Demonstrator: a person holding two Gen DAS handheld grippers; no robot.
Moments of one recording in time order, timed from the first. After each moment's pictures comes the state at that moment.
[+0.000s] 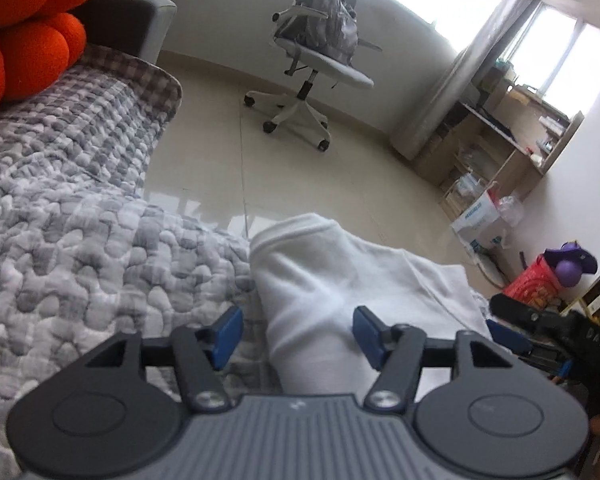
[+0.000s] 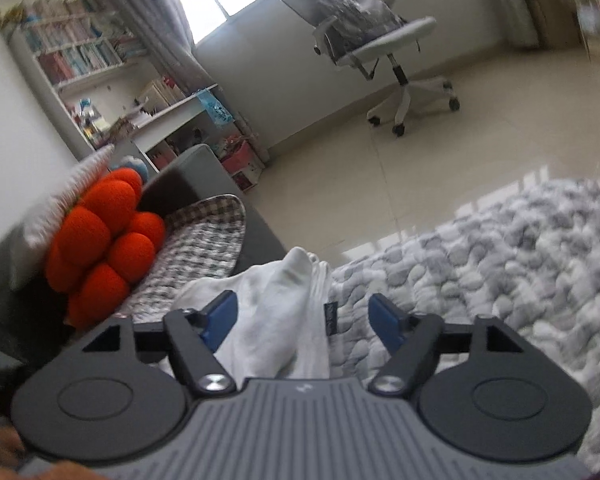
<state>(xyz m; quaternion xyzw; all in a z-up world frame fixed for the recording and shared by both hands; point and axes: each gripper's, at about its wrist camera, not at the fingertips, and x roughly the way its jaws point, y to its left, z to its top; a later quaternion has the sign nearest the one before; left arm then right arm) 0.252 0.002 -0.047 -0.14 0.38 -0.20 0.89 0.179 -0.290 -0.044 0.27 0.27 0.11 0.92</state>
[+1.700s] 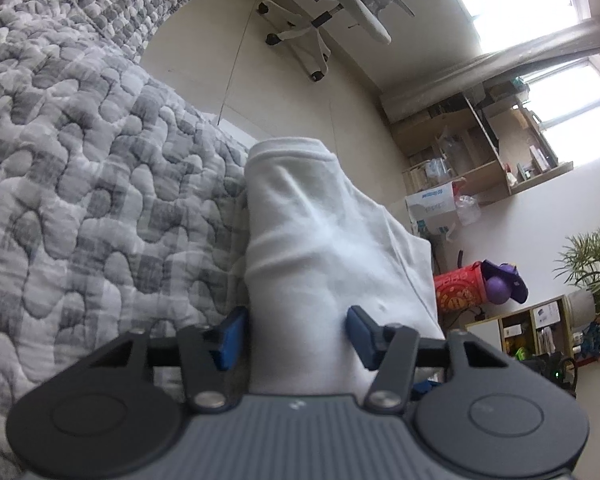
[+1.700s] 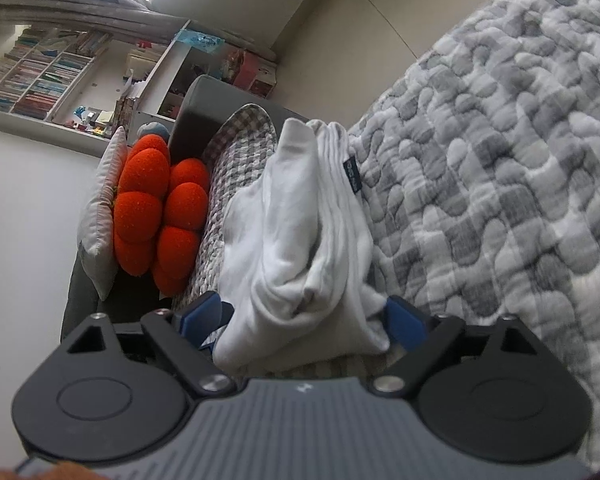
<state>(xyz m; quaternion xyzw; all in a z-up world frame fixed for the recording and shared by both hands) 0.263 0.016 -0.077 -0.31 0.50 -0.25 0.77 0.185 -0.313 -0.056 0.45 0.42 0.19 0.76</state>
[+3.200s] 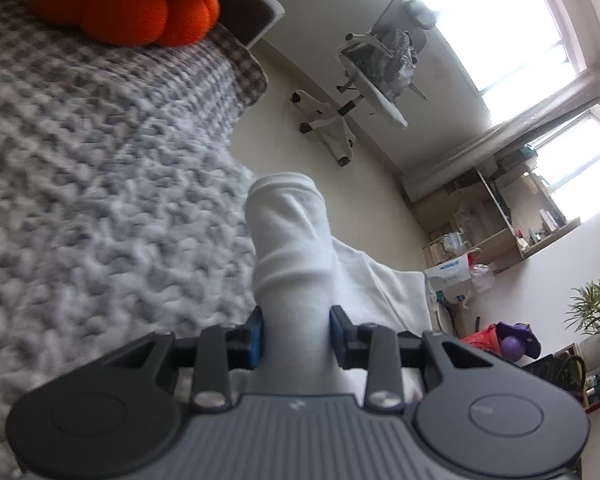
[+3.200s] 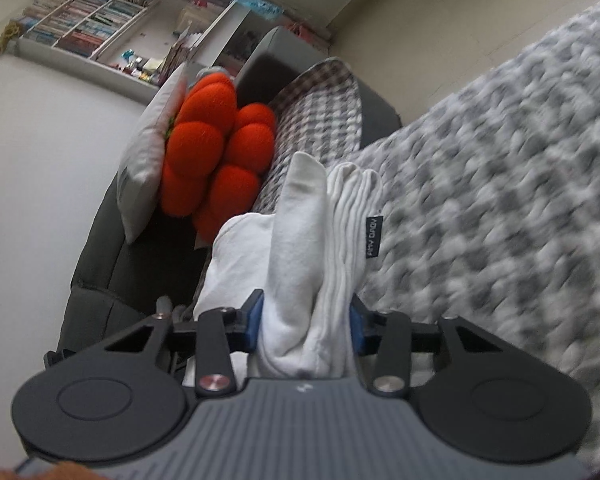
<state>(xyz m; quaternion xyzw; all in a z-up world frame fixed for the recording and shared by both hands) 0.135 0.136 0.004 -0.32 0.41 -0.16 0.84 0.150 -0.188 0.000 0.40 0.42 0.25 0.78</state>
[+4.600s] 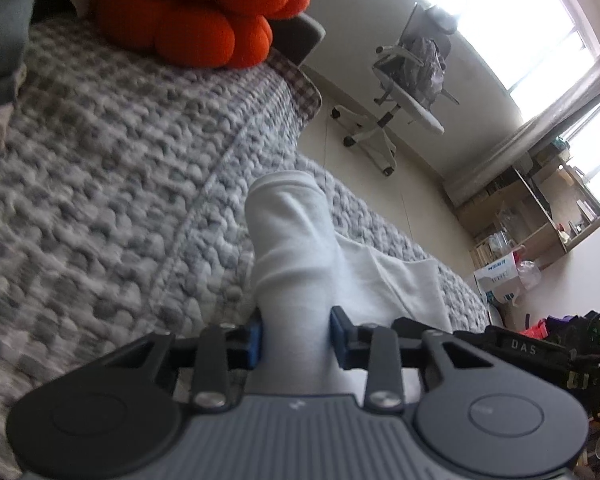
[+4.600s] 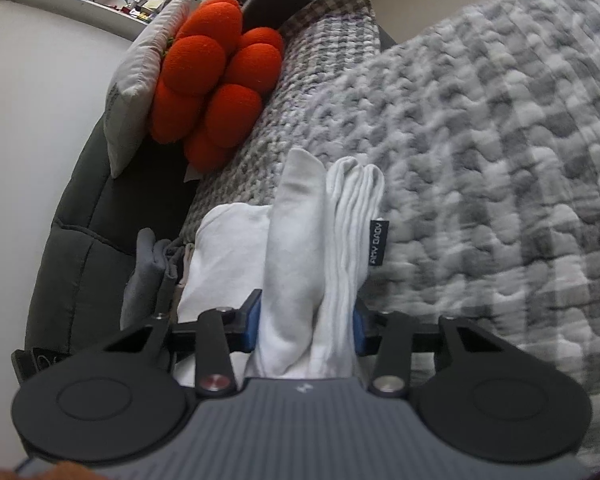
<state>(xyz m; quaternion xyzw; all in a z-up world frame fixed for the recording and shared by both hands) 0.085 0.189 -0.012 -0.27 0.39 -0.11 0.87 0.130 -0.104 -0.017 0.35 0.46 0.27 0.77</state>
